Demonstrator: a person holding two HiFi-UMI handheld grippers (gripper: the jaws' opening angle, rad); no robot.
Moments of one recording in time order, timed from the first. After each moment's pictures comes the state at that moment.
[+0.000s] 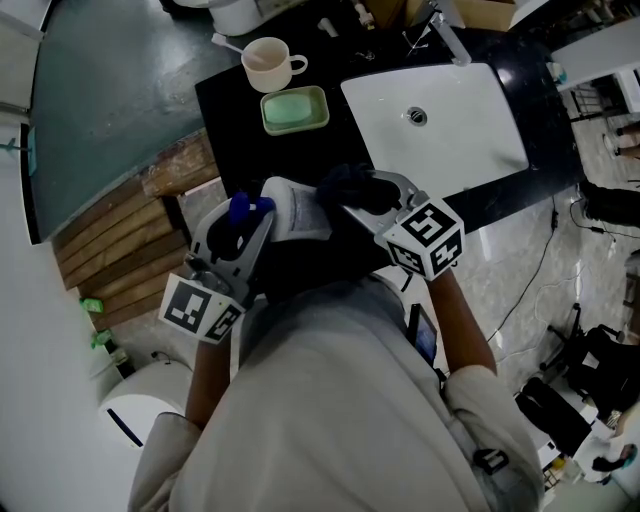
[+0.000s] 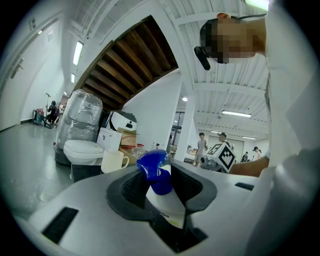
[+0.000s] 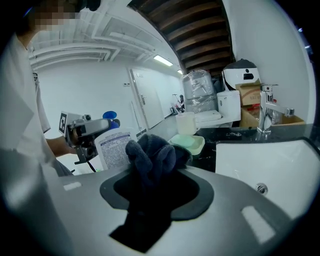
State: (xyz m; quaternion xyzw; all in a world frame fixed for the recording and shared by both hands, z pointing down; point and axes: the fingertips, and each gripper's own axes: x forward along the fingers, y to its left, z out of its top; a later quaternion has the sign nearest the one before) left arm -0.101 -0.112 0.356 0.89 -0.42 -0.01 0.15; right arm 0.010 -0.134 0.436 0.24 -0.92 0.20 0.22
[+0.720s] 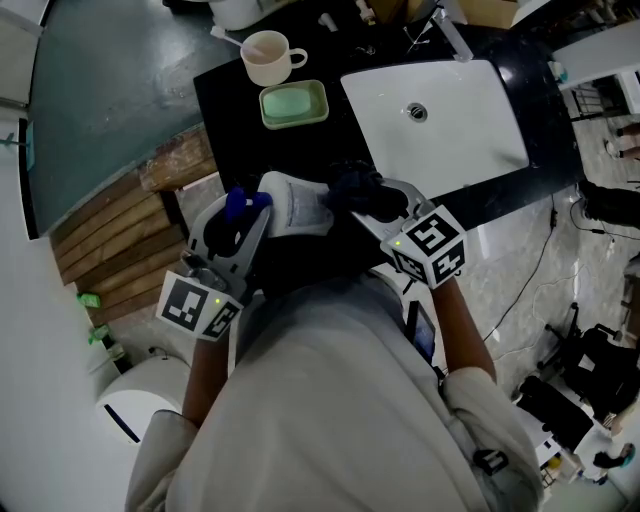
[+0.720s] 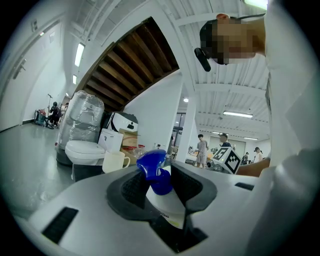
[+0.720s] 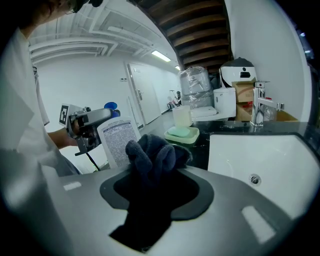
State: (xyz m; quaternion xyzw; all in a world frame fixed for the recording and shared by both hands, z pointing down) left arm -0.103 -0.112 0.357 0.89 -0.43 -0.02 0.14; right arm 0.030 -0.117 0.454 0.26 -0.91 0.21 0.25
